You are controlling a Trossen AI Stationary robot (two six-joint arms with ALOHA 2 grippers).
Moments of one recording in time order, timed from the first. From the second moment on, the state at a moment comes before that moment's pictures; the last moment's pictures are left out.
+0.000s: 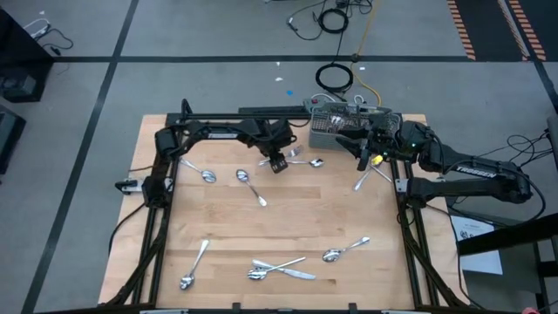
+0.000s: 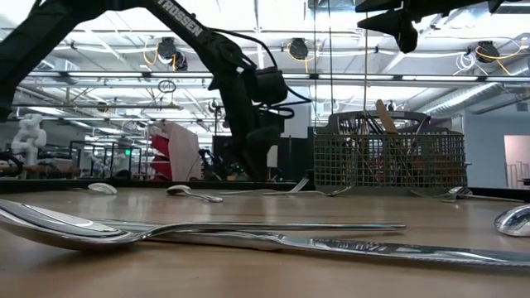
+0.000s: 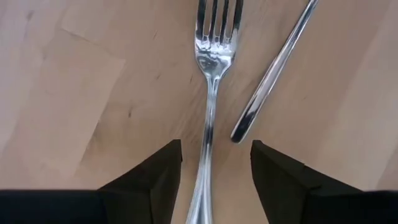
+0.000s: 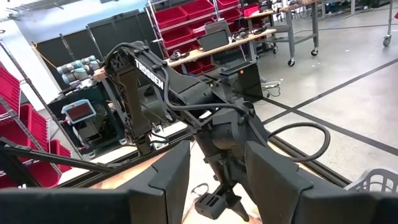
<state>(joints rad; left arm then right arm) 0.39 2.08 1.51 -0.64 0.04 -0.02 -0.27 0.75 0.72 -0.02 0.05 0.33</state>
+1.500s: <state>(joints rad) 0.45 1.99 1.52 -0.70 0.23 0.06 -0.27 0.75 0.72 -0.03 0.05 0.36</state>
